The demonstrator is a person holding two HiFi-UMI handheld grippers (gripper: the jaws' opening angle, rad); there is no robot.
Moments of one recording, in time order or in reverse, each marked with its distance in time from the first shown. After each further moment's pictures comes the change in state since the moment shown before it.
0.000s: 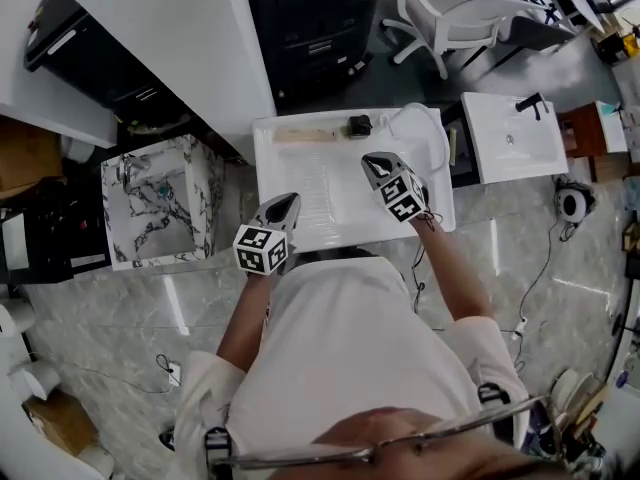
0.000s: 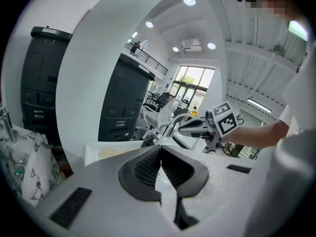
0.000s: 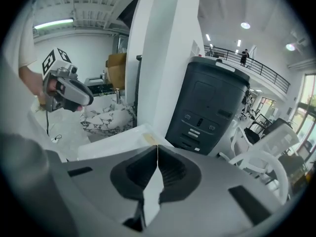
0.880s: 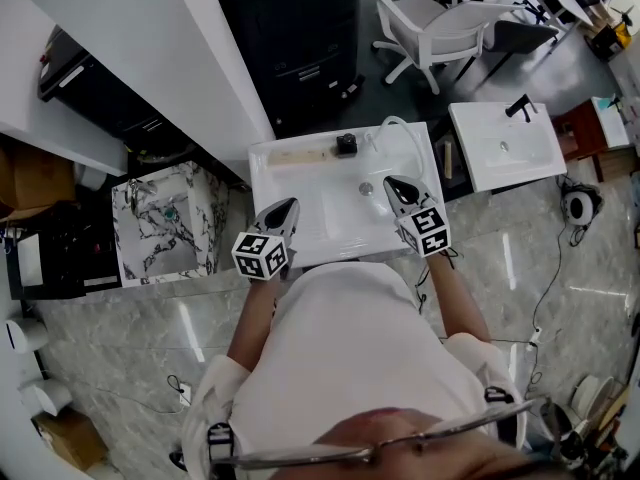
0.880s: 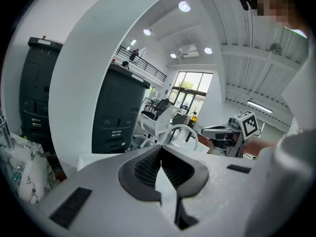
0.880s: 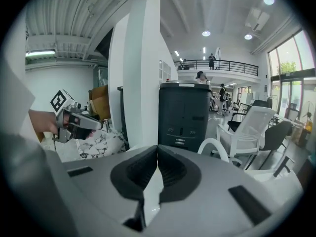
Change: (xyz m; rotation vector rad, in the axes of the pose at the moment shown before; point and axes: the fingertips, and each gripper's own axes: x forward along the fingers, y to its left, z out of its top) left arm 0.013 -0.044 0.045 0.025 -0.081 0.010; right arm -0.131 -0.039 -0.007 0.290 -0.243 -0.118
